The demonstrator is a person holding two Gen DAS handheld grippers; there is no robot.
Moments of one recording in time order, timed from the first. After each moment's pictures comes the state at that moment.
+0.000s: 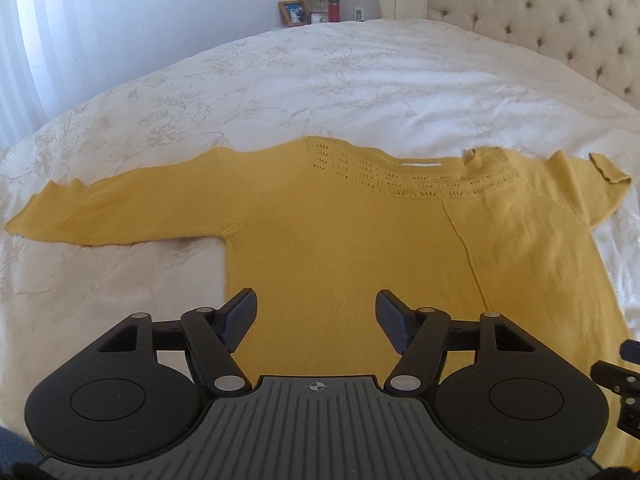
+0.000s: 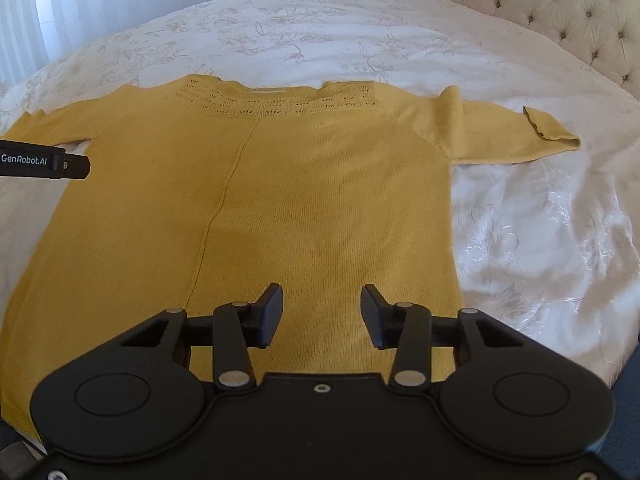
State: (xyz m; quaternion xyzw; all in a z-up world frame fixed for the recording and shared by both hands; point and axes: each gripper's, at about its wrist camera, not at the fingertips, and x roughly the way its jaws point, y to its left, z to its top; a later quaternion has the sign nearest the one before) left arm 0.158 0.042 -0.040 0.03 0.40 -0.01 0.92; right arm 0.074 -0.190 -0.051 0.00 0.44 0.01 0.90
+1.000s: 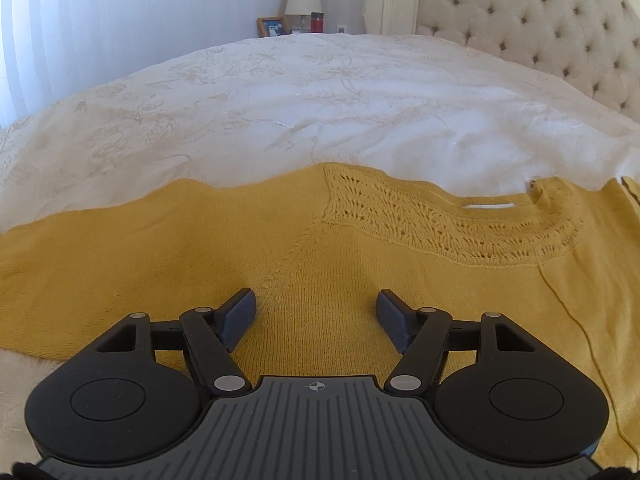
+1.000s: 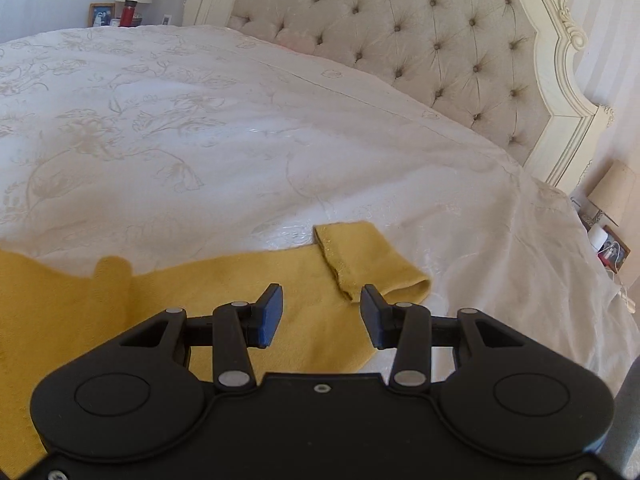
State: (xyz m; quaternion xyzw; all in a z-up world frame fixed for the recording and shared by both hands) left arm 0.267 0.084 -0.105 0.02 0.35 -0.06 0.93; right arm 0.316 -0.386 -0.086 -0.08 0.36 -0.27 0.89
